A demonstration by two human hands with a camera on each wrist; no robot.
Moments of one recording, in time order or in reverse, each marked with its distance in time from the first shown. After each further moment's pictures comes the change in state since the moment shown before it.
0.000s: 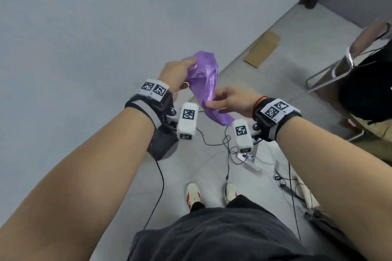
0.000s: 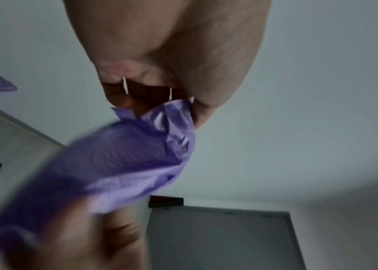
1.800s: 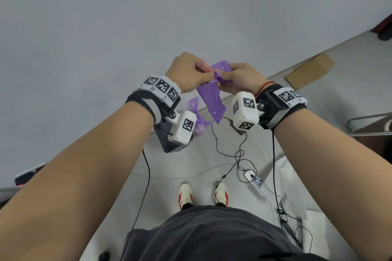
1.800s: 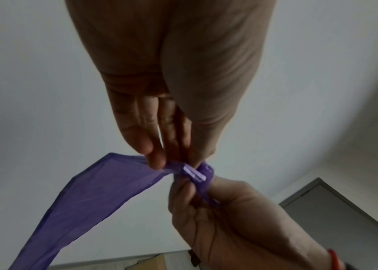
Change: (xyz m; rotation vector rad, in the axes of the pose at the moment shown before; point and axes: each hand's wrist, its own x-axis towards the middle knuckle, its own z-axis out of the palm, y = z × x) left_hand 0.012 0.020 -0.055 0.465 0.088 0.240; right_hand 0.117 -0.080 -0.010 0.403 0.000 -0.007
